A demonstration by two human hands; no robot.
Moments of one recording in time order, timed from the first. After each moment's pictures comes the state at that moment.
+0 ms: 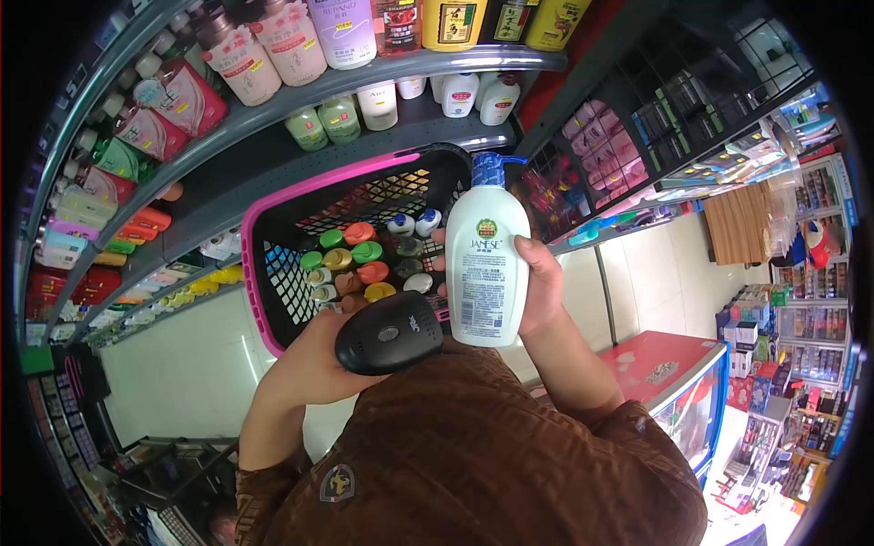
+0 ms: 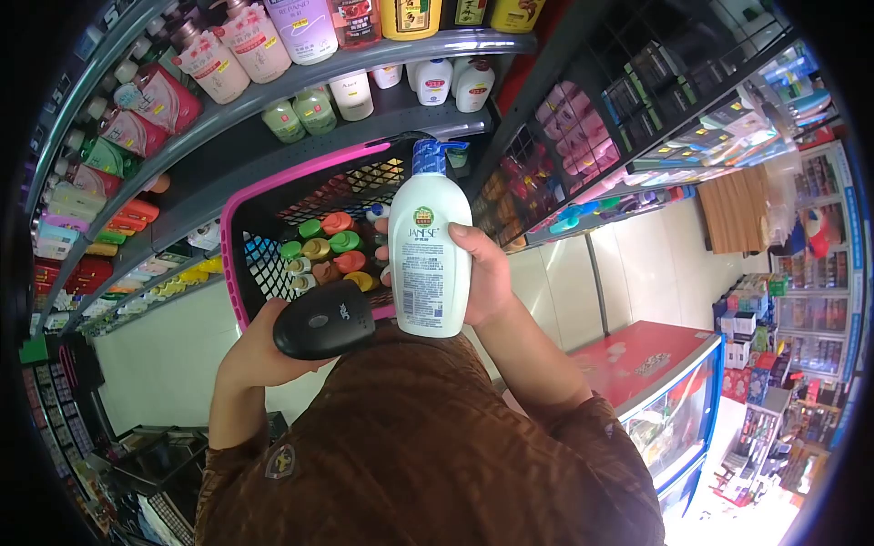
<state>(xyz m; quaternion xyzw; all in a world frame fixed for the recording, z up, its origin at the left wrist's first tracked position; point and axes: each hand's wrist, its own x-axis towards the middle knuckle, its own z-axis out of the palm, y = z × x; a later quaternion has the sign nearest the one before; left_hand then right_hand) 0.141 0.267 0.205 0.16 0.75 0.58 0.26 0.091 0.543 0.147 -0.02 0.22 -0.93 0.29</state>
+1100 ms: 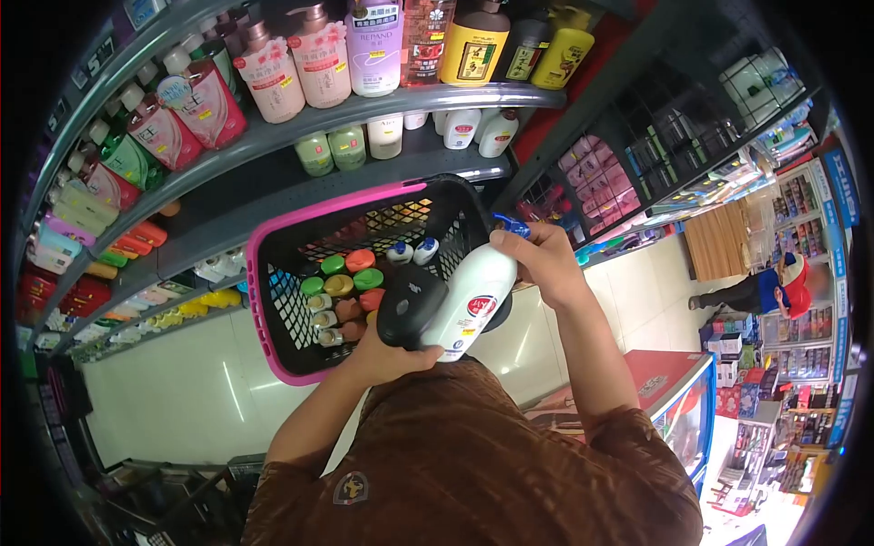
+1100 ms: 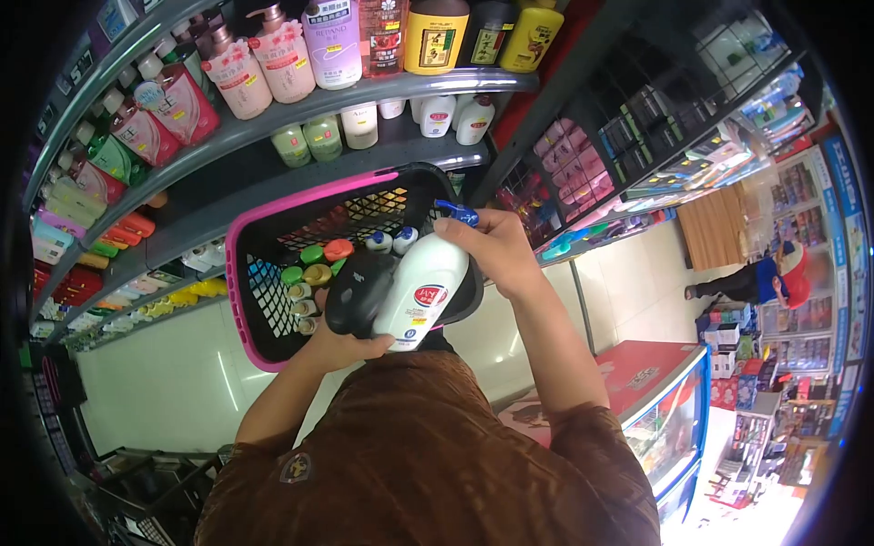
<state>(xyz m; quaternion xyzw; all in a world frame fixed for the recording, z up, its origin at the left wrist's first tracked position) 0.129 0.285 0.091 0.16 0.67 0.70 0.17 0.052 0.550 0.166 0.10 0.72 -0.67 0.13</state>
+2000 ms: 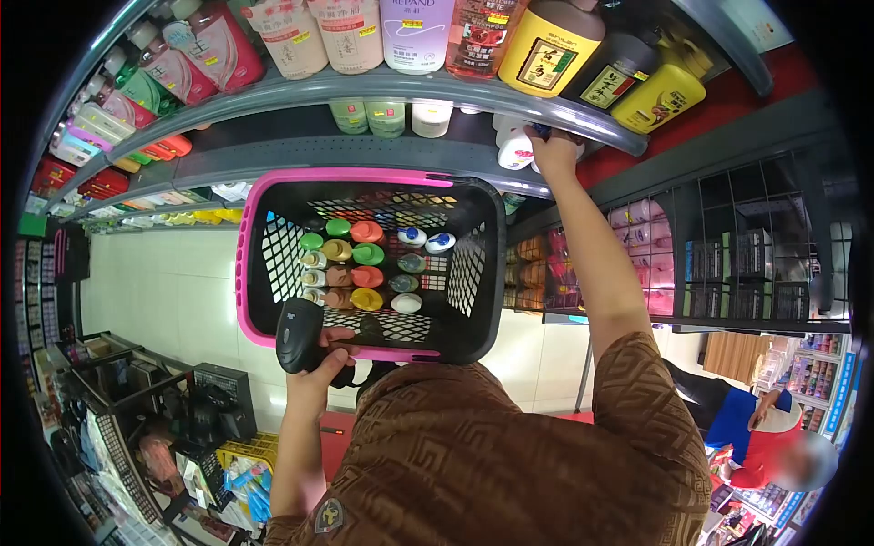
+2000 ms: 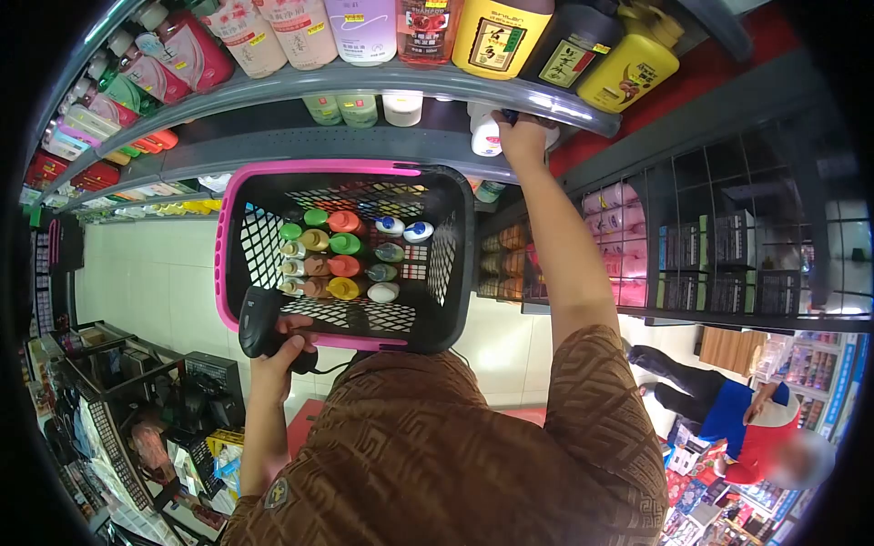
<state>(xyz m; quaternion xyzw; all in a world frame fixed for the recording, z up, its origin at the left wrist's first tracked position) 0.180 0.317 0.083 -0.28 0.53 0.80 -0.04 -0.297 0.606 -0.018 -0.11 0.95 -0.24 -0.16</state>
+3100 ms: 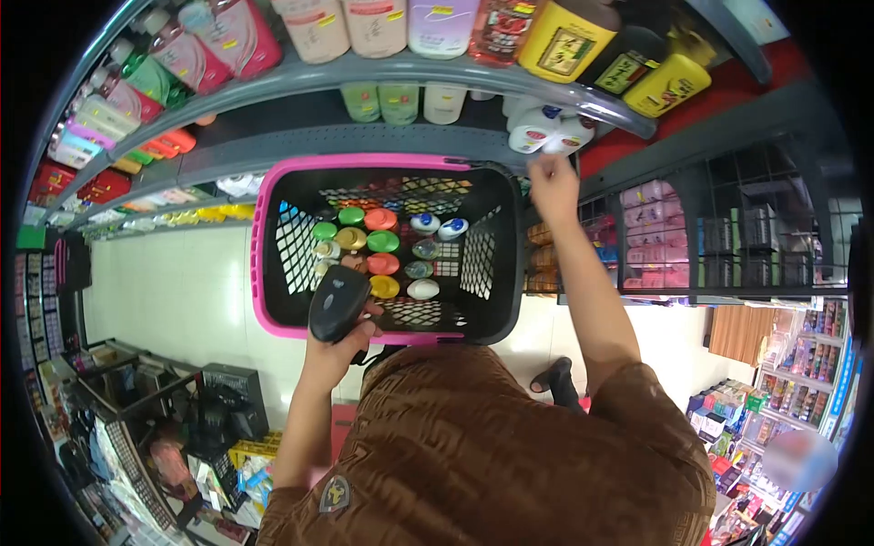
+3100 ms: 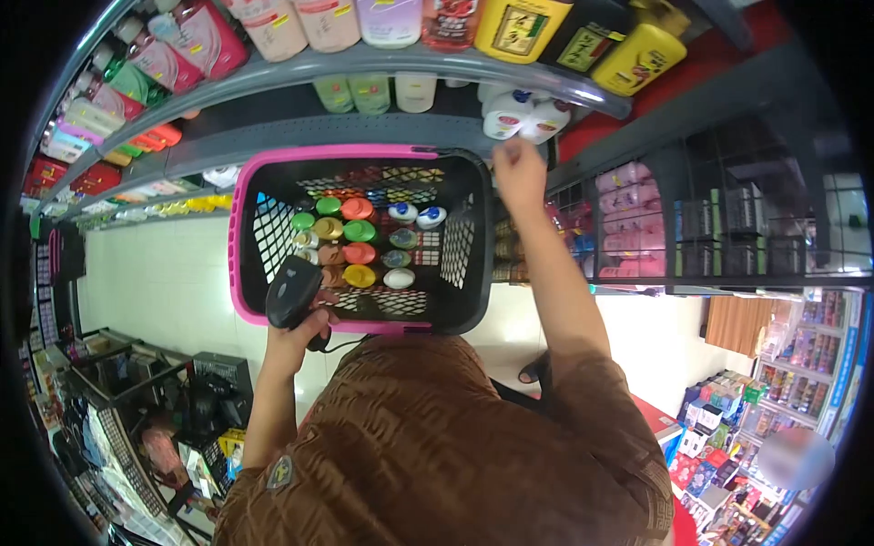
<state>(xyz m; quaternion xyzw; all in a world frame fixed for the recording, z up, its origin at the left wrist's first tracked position) 0.167 0.284 0.073 -0.19 0.58 0.79 0.04 -0.169 0.593 -0.024 -0.03 0.89 -0.44 -0.10</state>
